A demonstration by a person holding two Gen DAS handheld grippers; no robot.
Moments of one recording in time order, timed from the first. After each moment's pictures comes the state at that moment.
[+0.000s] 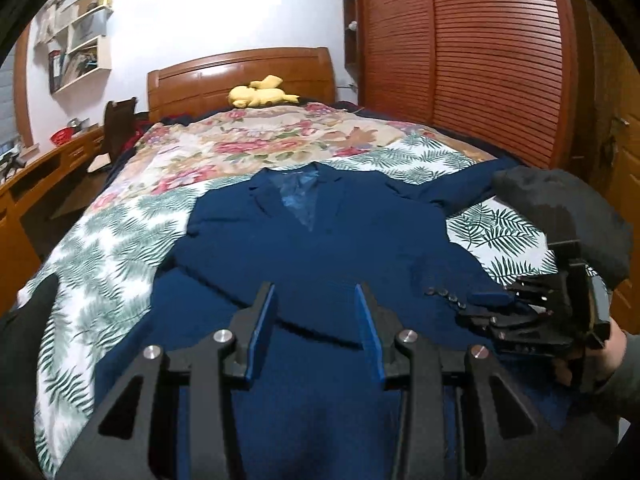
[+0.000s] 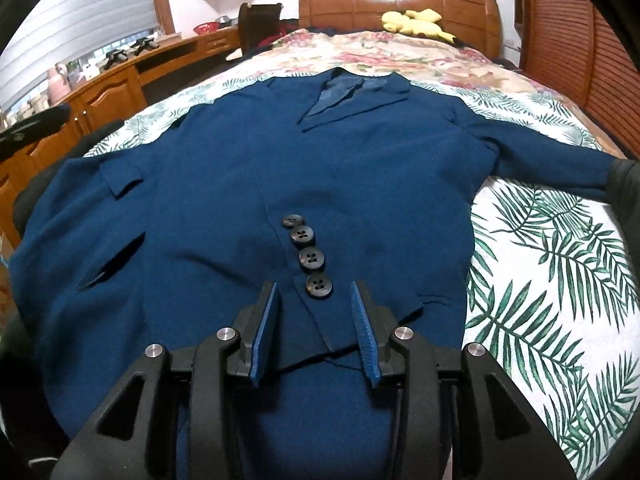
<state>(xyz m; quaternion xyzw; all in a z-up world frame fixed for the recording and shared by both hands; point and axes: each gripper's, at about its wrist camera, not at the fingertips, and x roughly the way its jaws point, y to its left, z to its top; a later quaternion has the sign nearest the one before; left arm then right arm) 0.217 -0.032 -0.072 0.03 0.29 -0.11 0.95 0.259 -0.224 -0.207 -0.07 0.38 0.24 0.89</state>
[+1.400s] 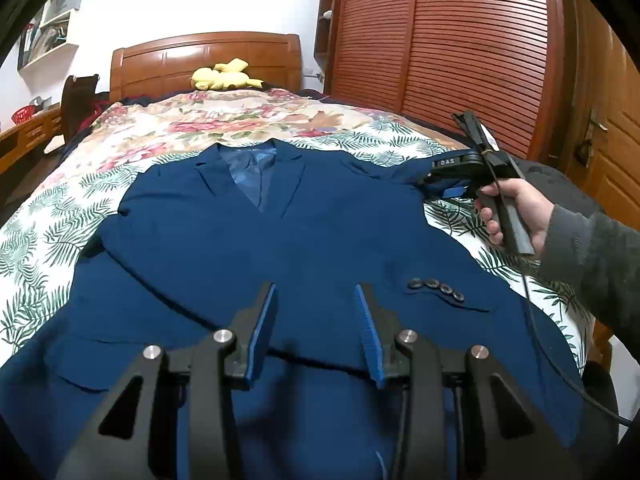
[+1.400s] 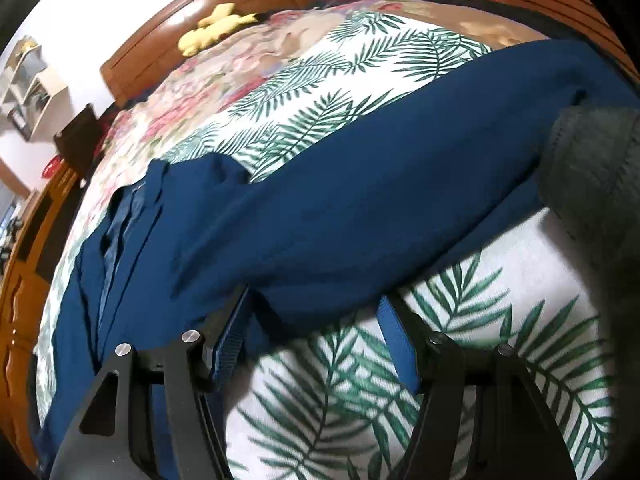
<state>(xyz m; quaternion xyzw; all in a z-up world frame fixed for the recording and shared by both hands) 0.253 -0.040 -0.121 -0.01 0.31 -0.18 0.93 0.477 -0.383 -0.195 0.19 0.43 0.02 0.88</state>
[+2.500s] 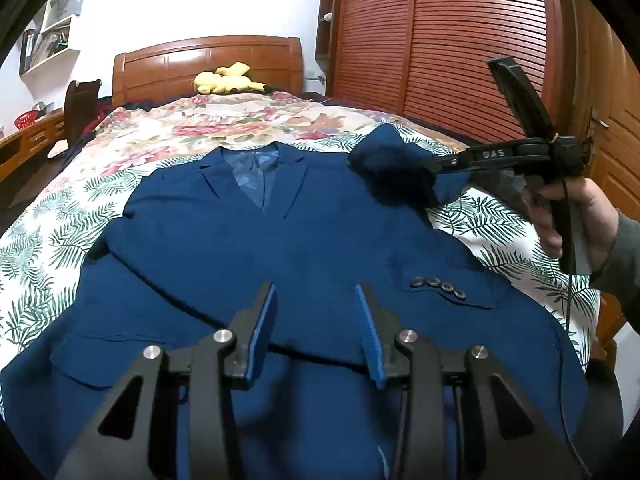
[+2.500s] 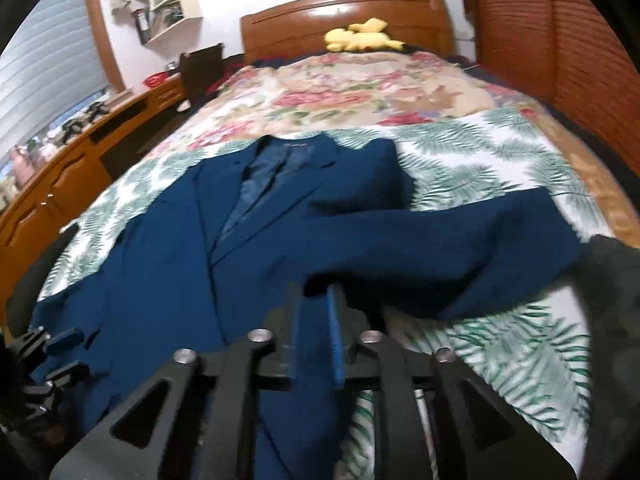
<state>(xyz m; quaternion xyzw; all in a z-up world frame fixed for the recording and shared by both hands) 0.246 -0.042 -0.119 0.00 0.30 -0.17 0.94 0.376 -0.280 -0.120 0.01 0.37 0.18 0.91</state>
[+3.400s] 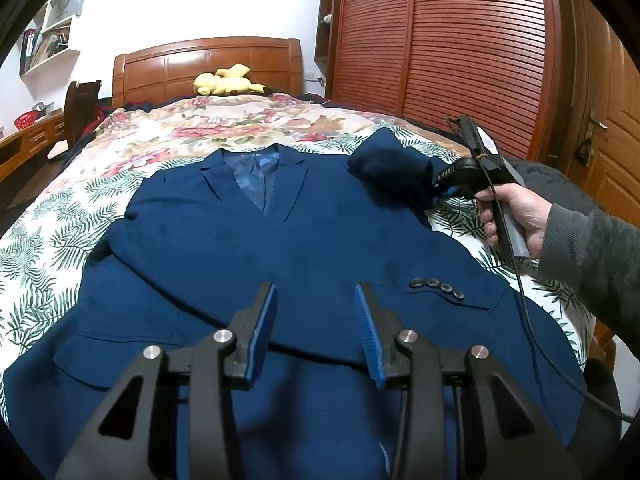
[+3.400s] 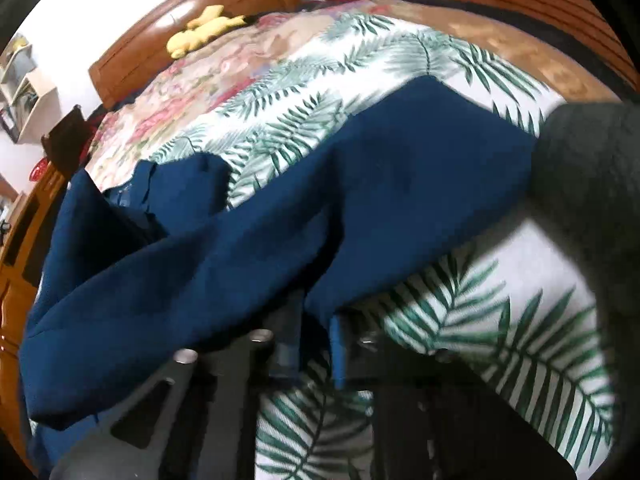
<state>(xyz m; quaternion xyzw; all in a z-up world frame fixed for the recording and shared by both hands) 0.244 -0.038 -0.117 0.00 0.30 -0.17 0.94 0.468 -0.384 -0.191 0.18 0.42 0.00 0.89</state>
